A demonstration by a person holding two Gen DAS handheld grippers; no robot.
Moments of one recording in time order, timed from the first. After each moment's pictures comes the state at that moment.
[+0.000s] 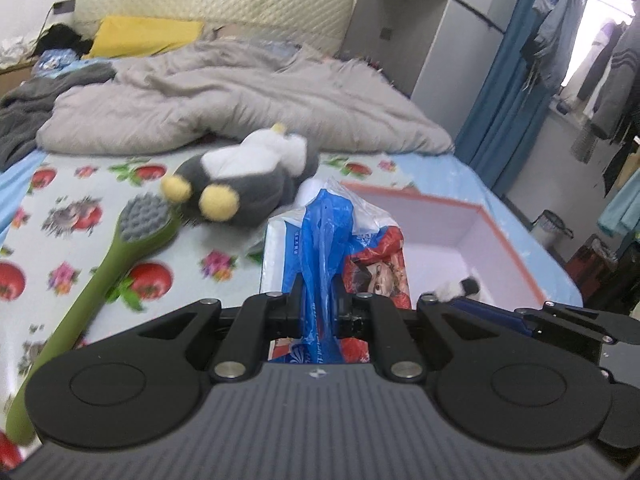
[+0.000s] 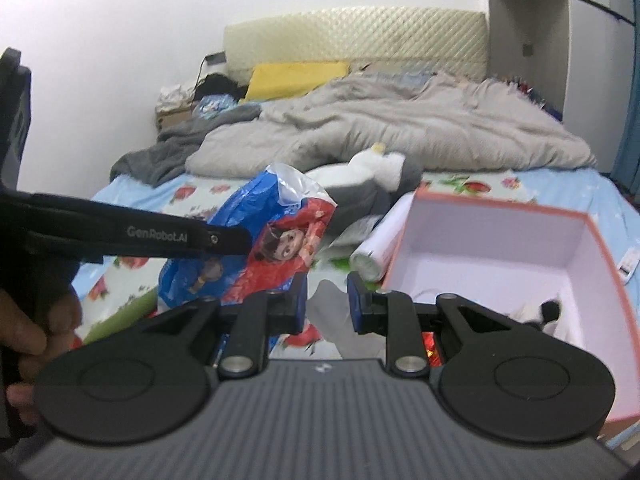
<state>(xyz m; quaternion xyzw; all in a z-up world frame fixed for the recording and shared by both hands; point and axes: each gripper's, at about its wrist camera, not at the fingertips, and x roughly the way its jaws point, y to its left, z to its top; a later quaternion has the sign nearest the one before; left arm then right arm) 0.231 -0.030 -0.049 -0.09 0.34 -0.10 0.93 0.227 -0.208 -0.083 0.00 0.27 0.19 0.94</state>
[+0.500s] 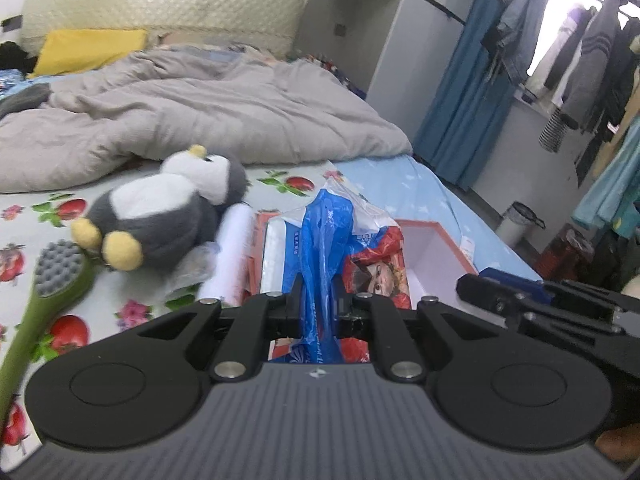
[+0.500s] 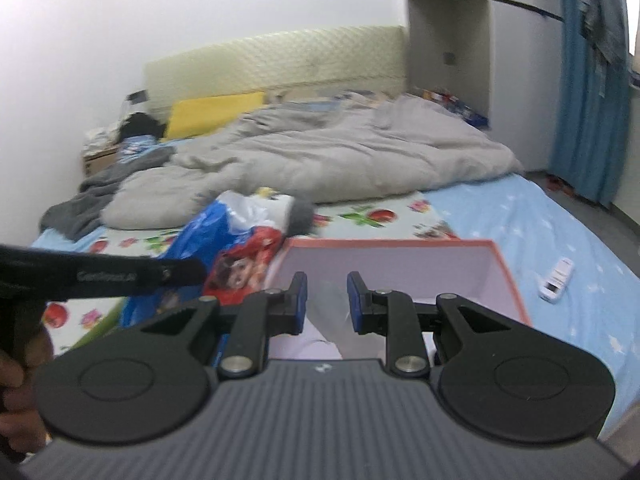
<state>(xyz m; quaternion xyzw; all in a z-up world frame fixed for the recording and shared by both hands) 0.315 -0.117 -0.048 -0.08 0.34 -0.16 0.92 0.284 -0.303 -0.075 0.03 0.26 0.09 0.96</state>
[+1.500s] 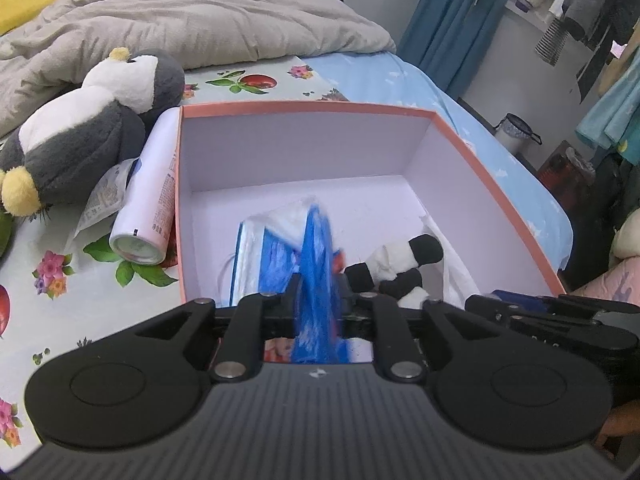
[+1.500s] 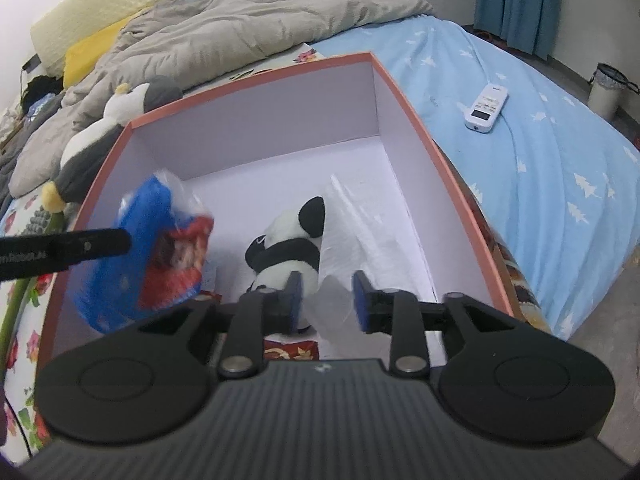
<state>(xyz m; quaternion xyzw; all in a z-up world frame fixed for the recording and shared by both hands) 0.373 -0.189 -0.148 -0.04 0.45 -0.20 0.87 0.322 -0.387 -0.185 0.11 0.43 -0.02 0.90</state>
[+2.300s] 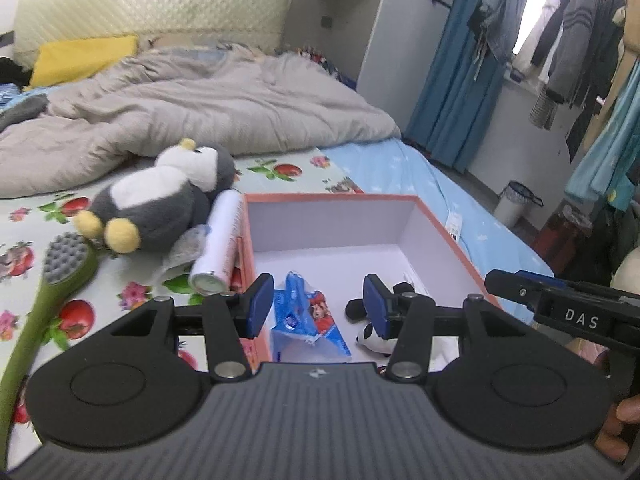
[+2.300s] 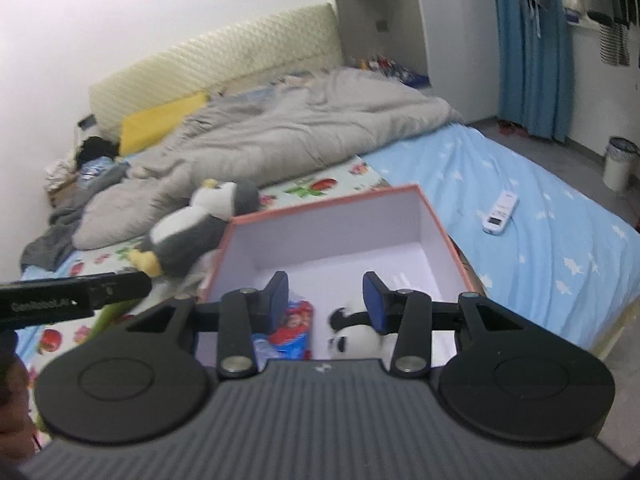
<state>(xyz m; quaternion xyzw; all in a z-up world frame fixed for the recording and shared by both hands) 0.253 -0.127 -0.032 -0.05 0.34 -0.16 0.93 0.235 -0.350 -0.073 0.10 0.28 0.03 0.95</state>
